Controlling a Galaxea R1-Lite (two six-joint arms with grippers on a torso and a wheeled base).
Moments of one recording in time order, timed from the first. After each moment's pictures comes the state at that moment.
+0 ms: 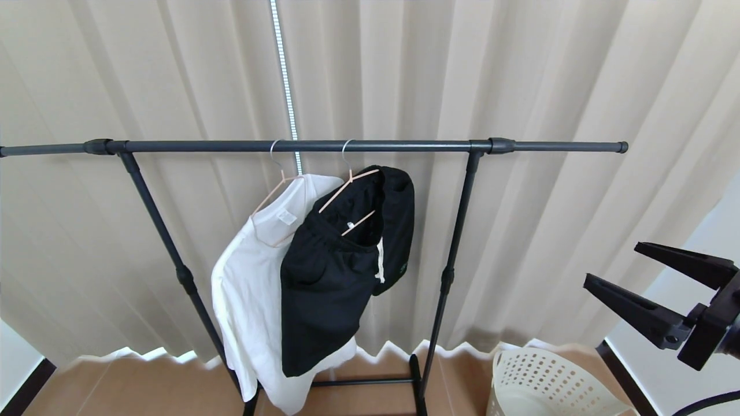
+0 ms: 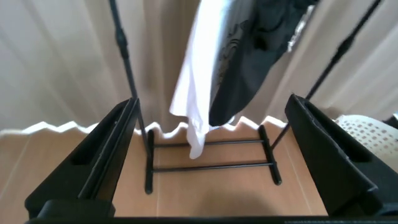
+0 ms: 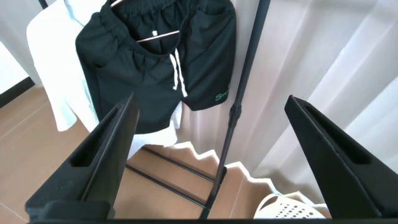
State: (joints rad) left arm -0.04 0.11 -0.05 0.08 -0.12 0.00; right arm 0.33 1.06 -0.37 -0.55 0.12 -0.02
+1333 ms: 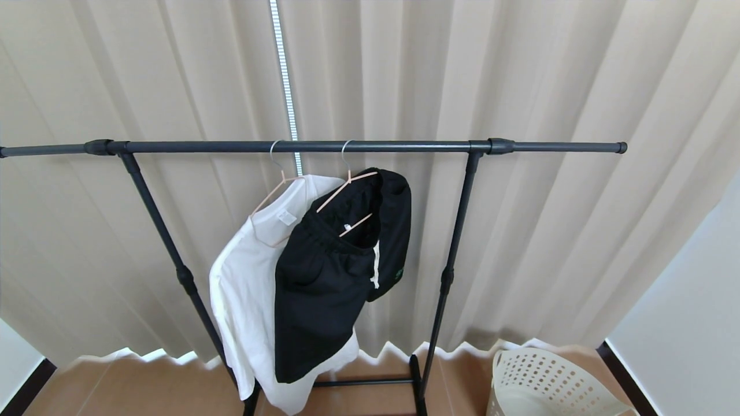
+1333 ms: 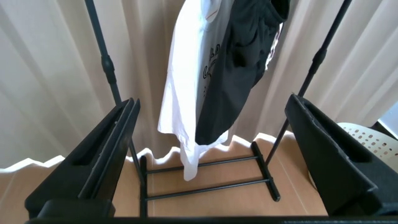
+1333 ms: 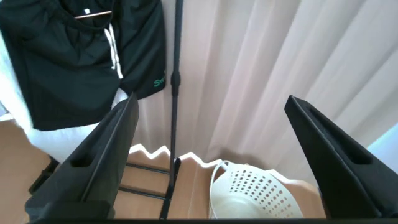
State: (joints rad) left arm -0.01 0.00 -0.03 0.08 -0.12 0.00; right arm 0.21 0.22 -0.09 -0.08 -0.08 -0.08
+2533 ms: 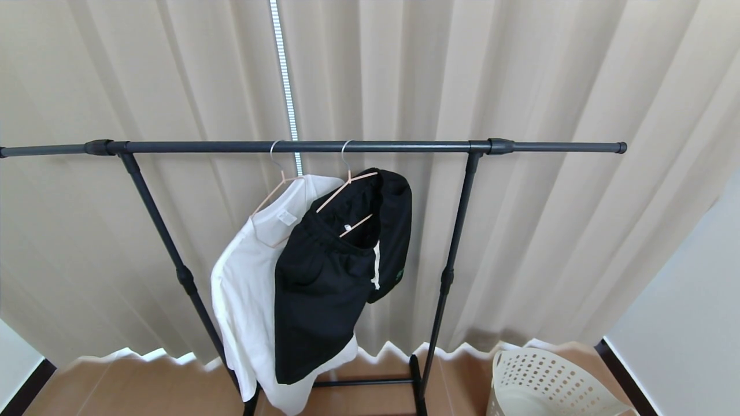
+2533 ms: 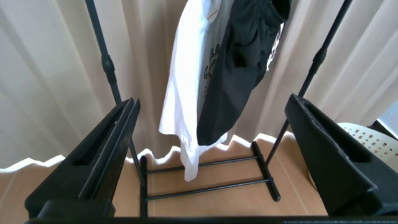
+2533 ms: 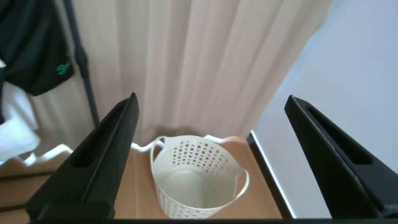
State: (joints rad) left arm -0.01 0.00 -0.03 0.08 -0.12 0.00; right arm -0.01 0.09 0.00 -0.03 -0.34 -0.11
